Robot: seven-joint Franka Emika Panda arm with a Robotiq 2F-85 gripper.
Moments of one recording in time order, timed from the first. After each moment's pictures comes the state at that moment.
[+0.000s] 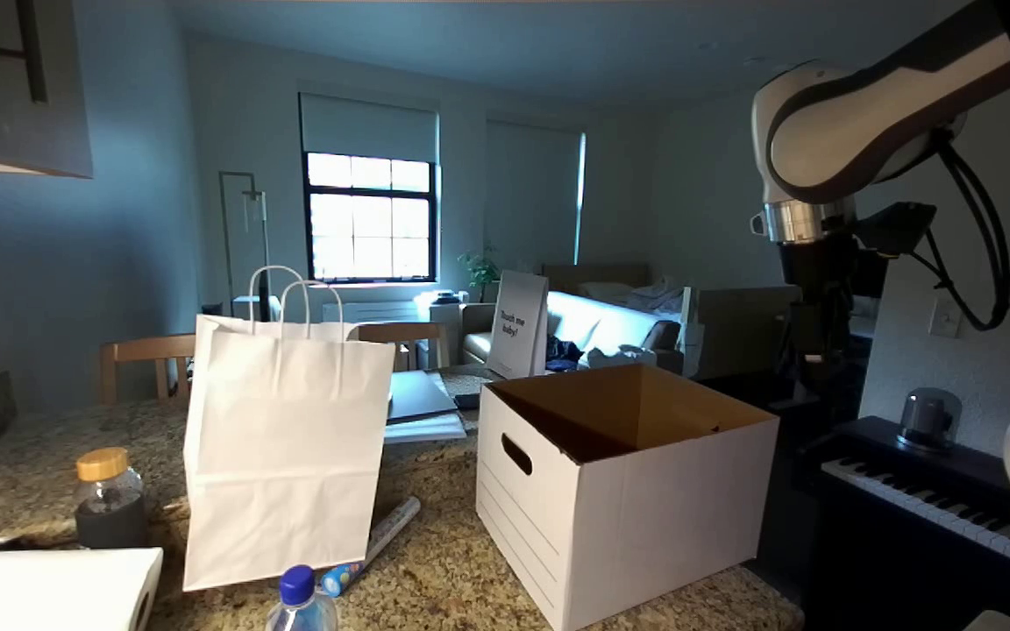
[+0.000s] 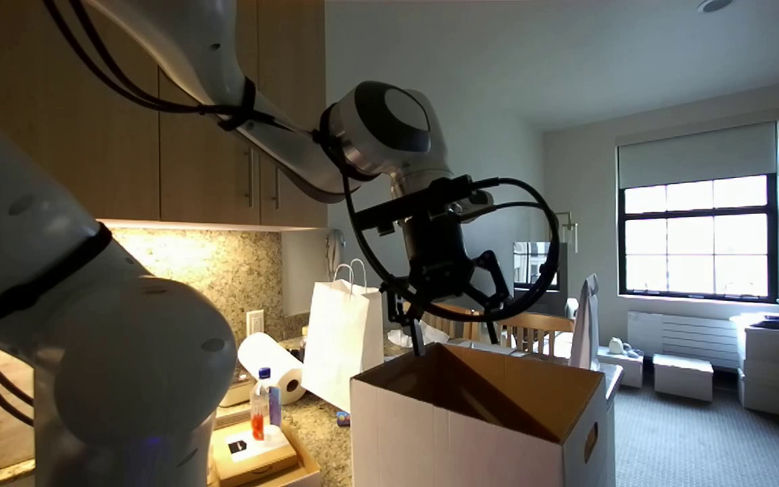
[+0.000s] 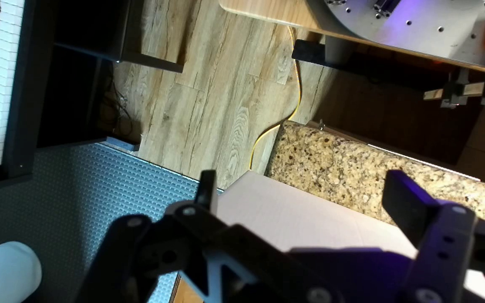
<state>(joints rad) -0.15 -0.75 -0.12 -2.71 -0.43 1.88 -0.31</state>
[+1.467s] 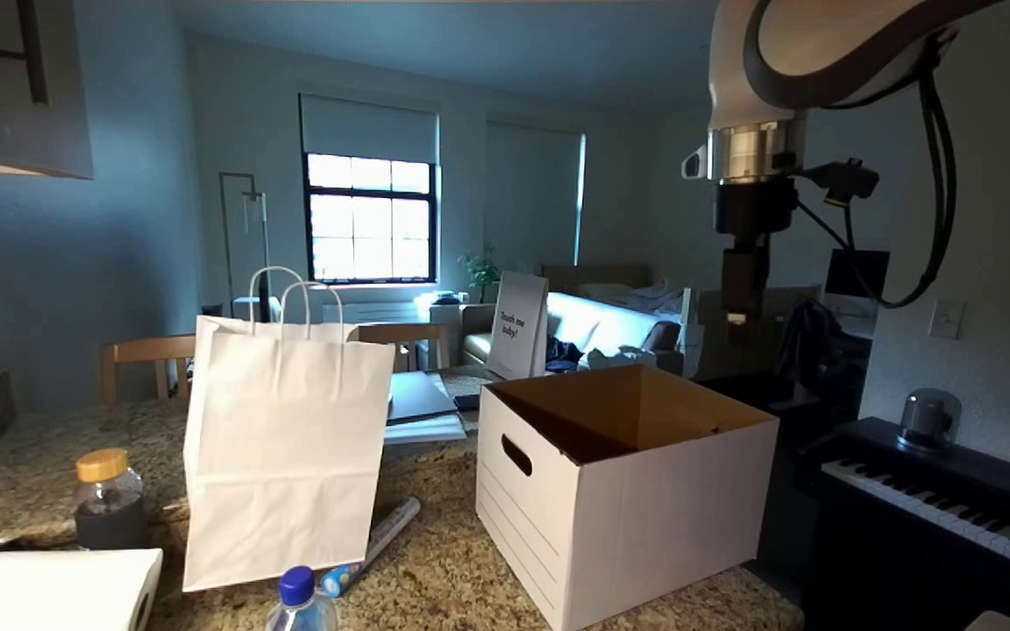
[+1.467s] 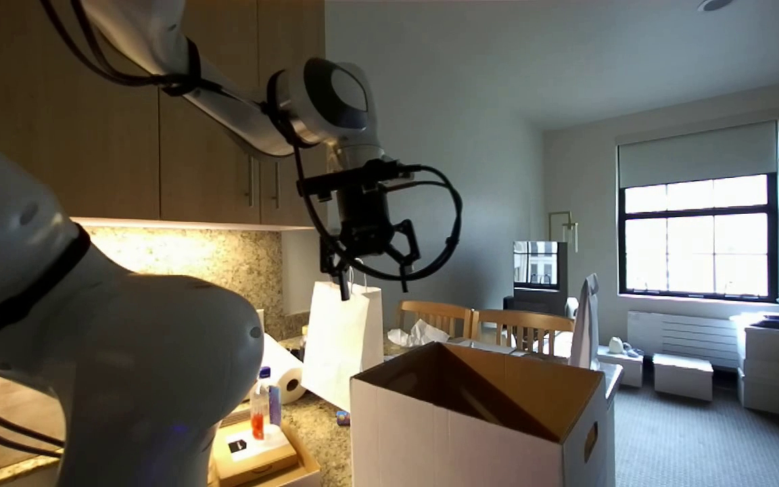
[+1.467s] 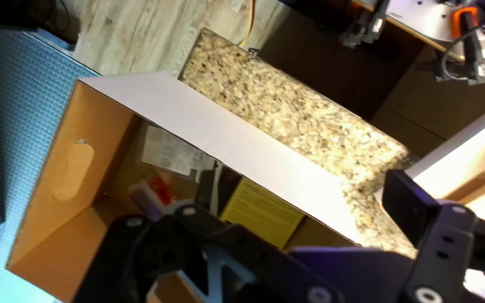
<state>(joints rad) 0.13 -0.86 -0.04 -2.64 -0.19 1.79 -0.30</state>
